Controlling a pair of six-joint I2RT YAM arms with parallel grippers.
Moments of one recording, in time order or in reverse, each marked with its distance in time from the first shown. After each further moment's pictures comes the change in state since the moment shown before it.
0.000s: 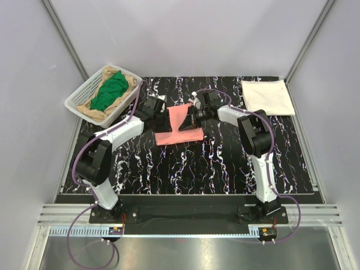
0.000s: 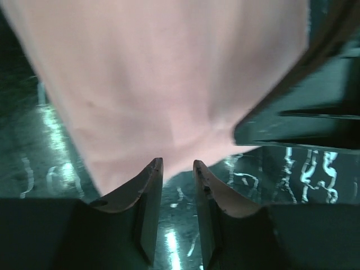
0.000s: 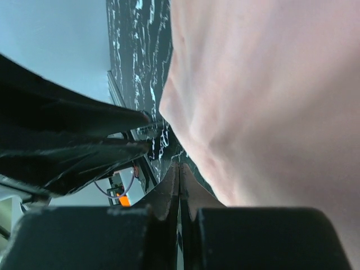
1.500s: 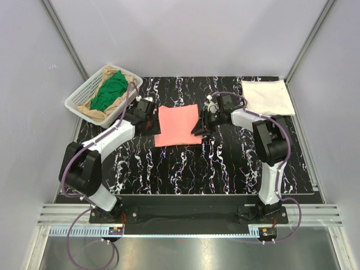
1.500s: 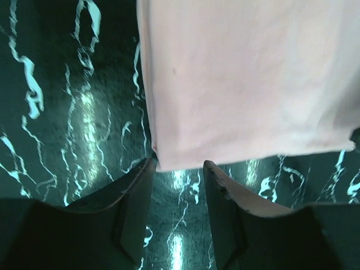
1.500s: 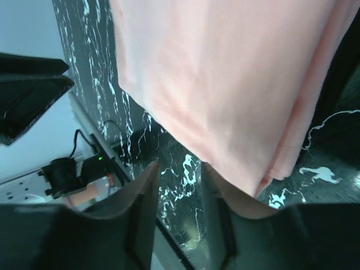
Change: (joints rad) left arm 0.013 -0.142 -0.089 -0.108 -0.188 -0.021; right arm -0.078 -0.205 -0.268 -0.076 0.169 -0.079
